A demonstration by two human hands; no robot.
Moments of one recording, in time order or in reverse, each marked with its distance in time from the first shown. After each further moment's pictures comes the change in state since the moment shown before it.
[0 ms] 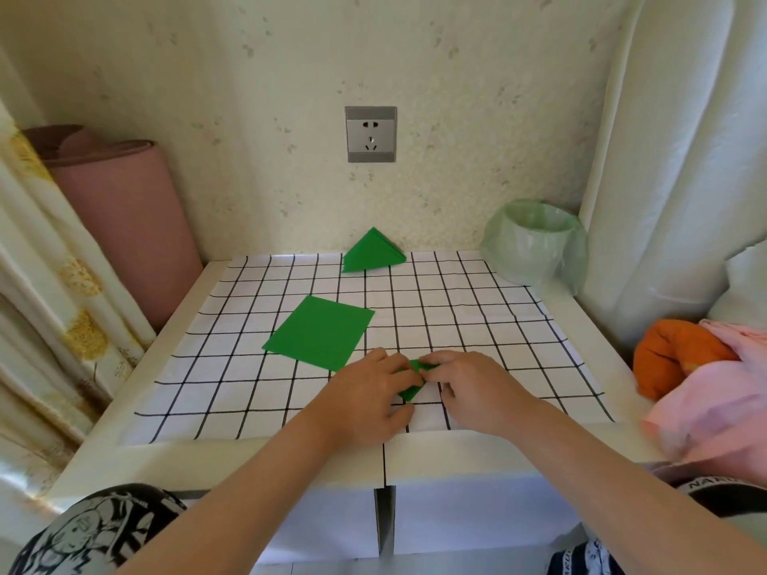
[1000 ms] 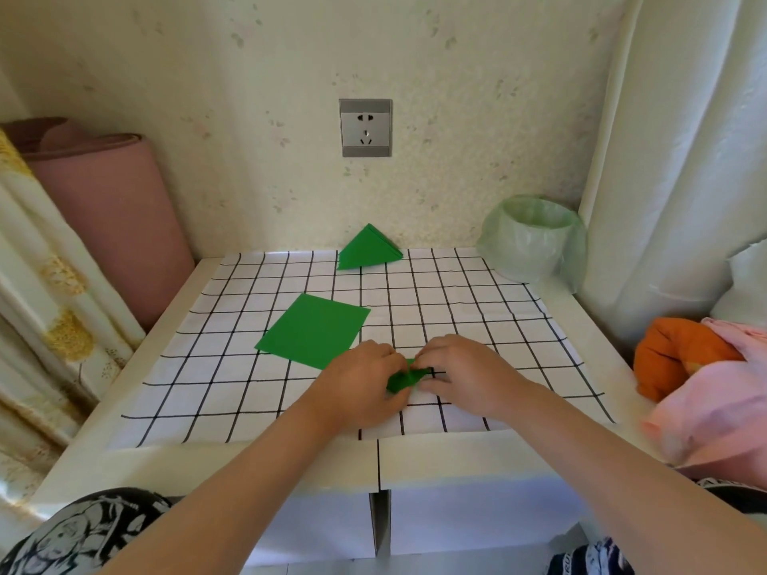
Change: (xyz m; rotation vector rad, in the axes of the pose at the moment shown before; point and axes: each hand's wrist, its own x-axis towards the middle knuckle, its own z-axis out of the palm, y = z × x) left_hand 0.015 -0.007 0.000 -0.017 0.026 -0.121; right_hand 0.019 0.011 -0.005 0.095 -0.026 0.004
